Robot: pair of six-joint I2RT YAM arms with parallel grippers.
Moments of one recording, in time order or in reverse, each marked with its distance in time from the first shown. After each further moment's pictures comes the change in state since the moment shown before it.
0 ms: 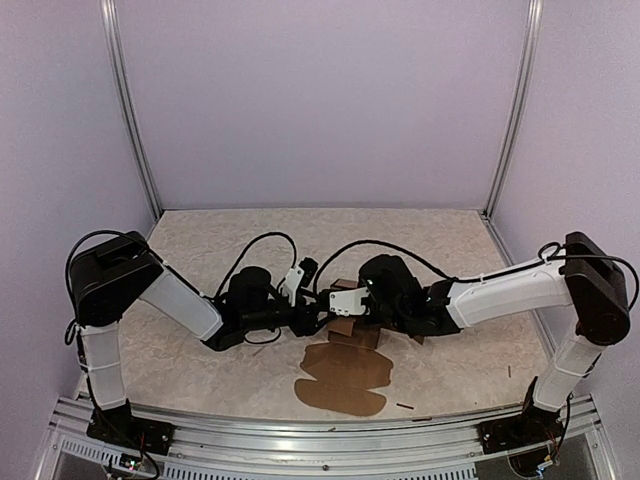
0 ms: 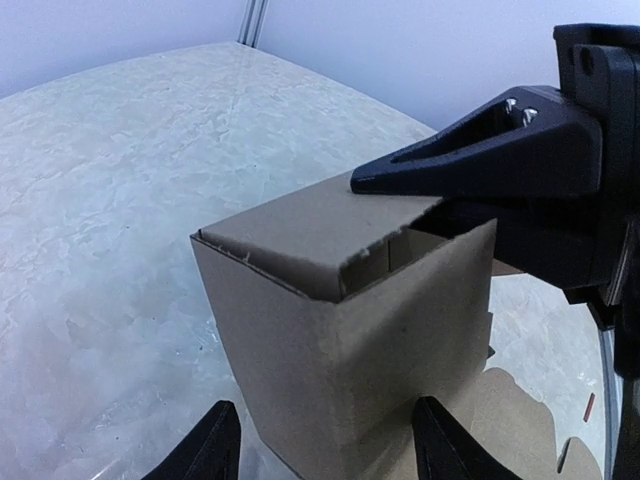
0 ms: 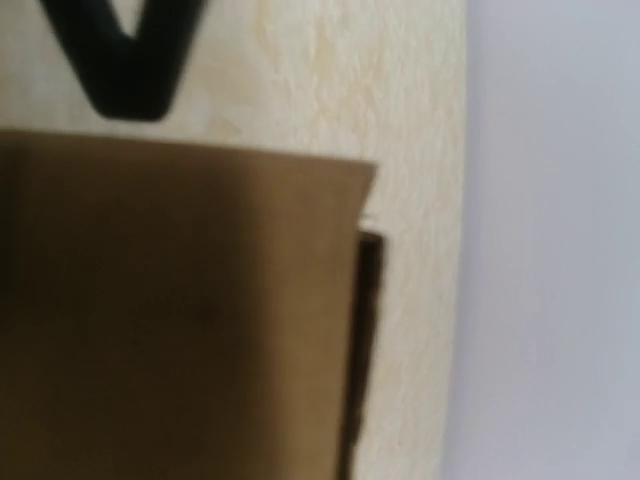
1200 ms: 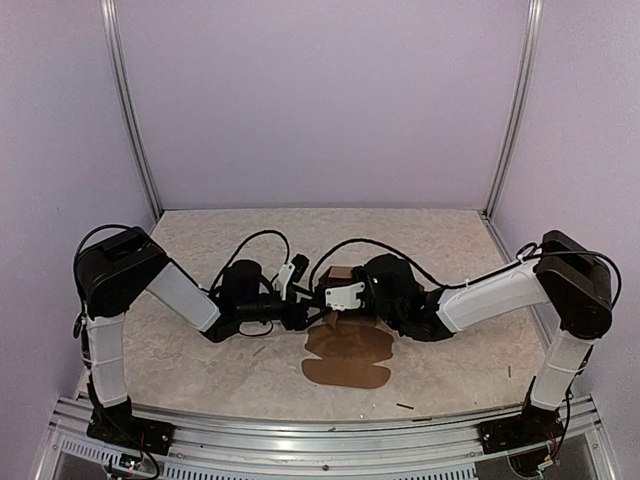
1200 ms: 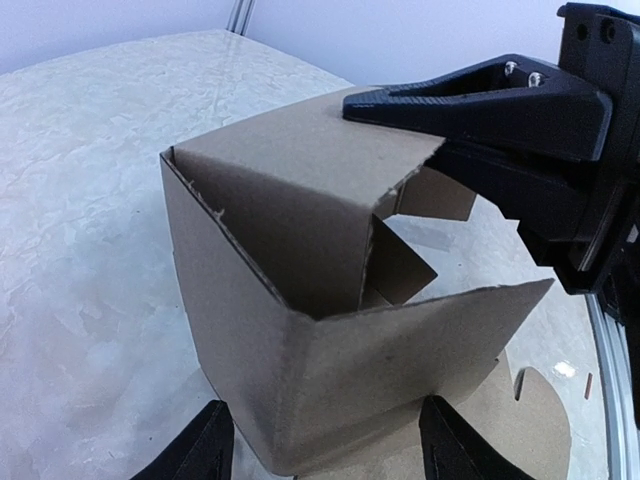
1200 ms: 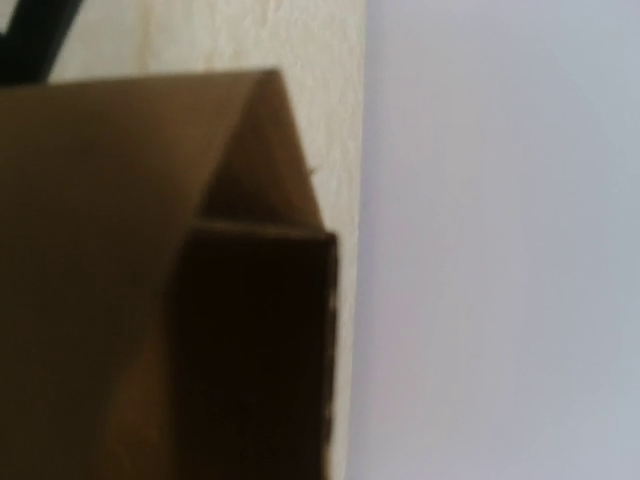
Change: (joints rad) left arm 0.109 0.055 0.018 0.021 0.203 -0.007; right arm -0.026 0.094 -0.053 0.383 0.003 -0.241
